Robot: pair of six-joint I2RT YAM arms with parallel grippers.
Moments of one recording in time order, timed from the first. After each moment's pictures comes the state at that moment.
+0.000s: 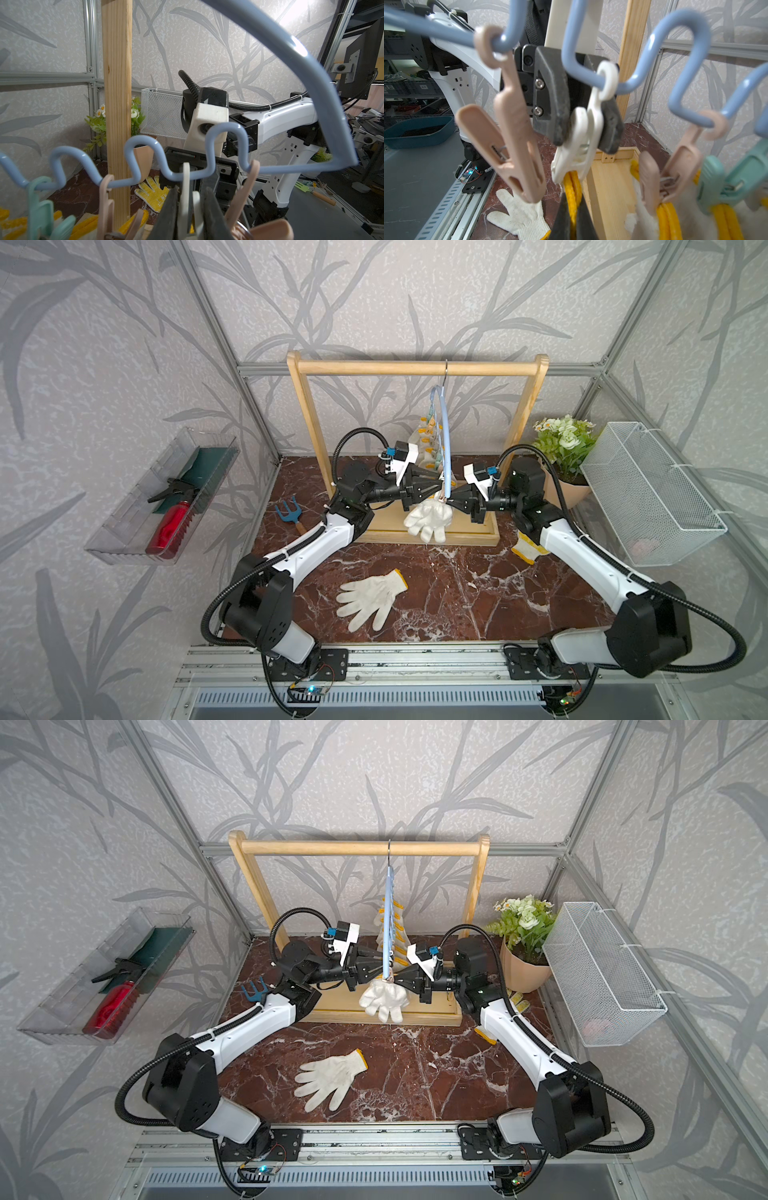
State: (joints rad) left arm -0.49 1.54 1.12 0.75 1.00 -0.42; right arm 0.34 1.38 1.06 0.14 -1.13 -0.19
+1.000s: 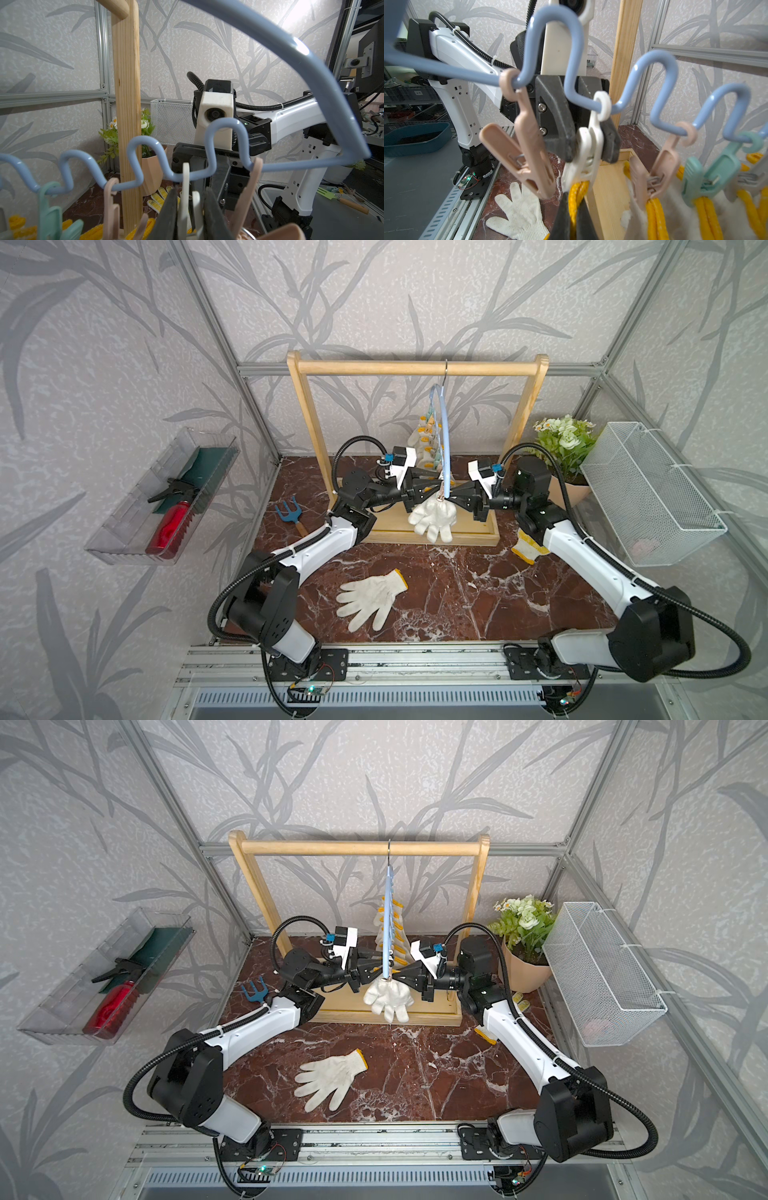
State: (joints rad) left arm -0.50 1.57 1.07 0.90 0.93 -0.37; right arm 0.33 1.35 1.06 0.15 -1.13 -0.15
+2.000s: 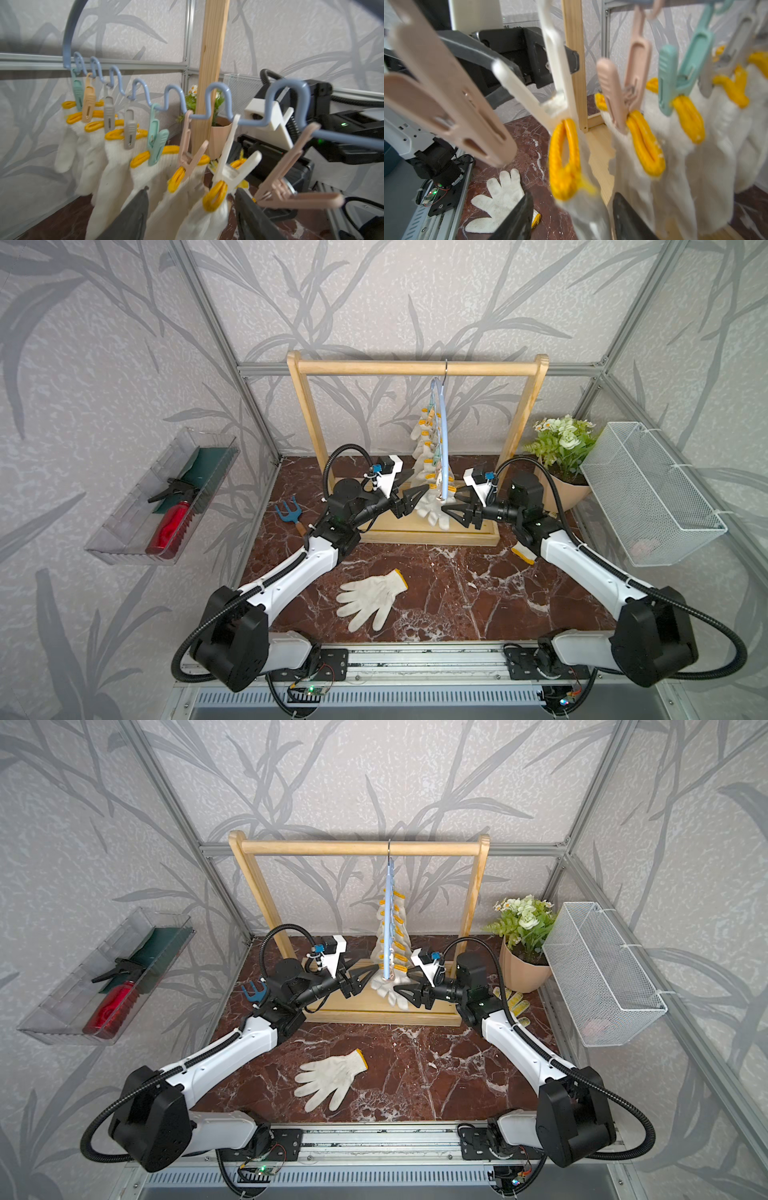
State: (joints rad) left arm -0.49 1.30 0.88 0.44 0.43 -0.08; right arm 0.33 1.31 0.88 0.15 -0.82 -0.07
